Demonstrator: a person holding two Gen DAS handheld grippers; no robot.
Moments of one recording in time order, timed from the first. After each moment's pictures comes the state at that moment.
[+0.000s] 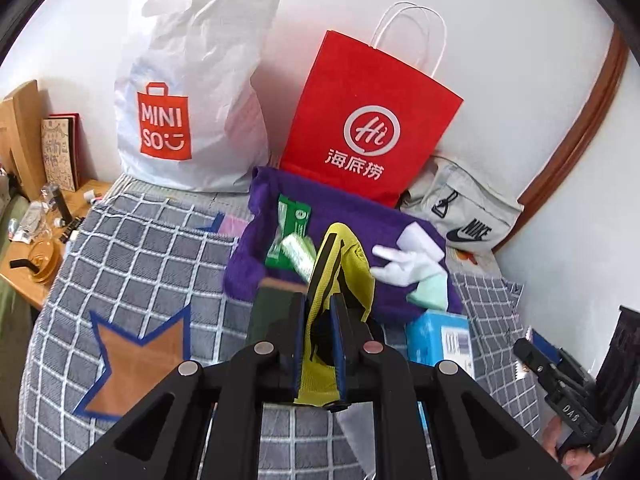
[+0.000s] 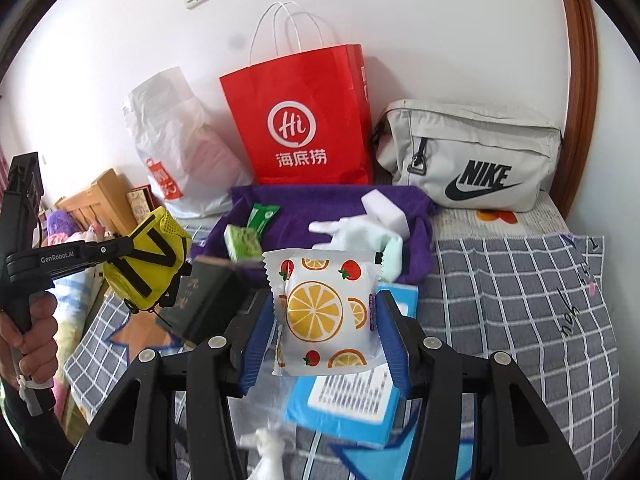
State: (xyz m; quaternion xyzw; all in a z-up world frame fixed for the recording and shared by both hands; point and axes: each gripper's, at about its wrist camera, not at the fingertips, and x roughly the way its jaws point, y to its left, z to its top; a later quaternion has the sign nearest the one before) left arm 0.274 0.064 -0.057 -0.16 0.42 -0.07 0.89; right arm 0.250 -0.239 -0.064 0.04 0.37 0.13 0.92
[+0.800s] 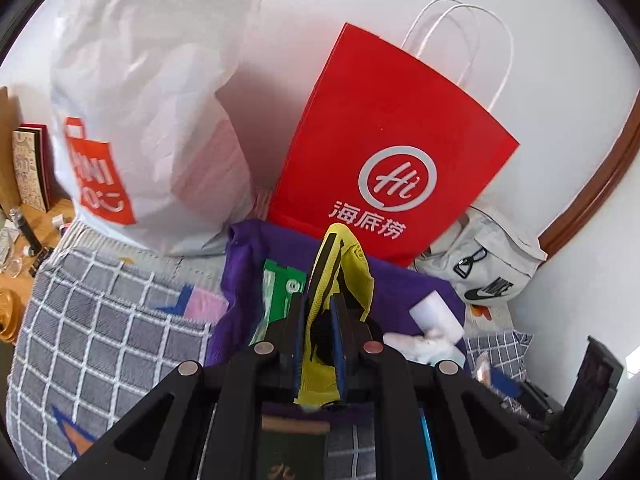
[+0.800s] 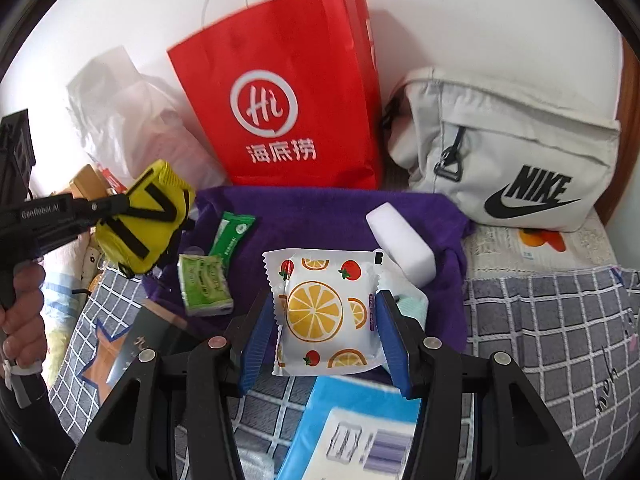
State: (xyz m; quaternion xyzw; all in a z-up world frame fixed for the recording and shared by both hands) left arm 0.404 0.059 -0.072 -0.18 0.41 -0.07 0.89; right arm 0.383 -0.222 -0.110 0.04 0.43 0.14 0.89
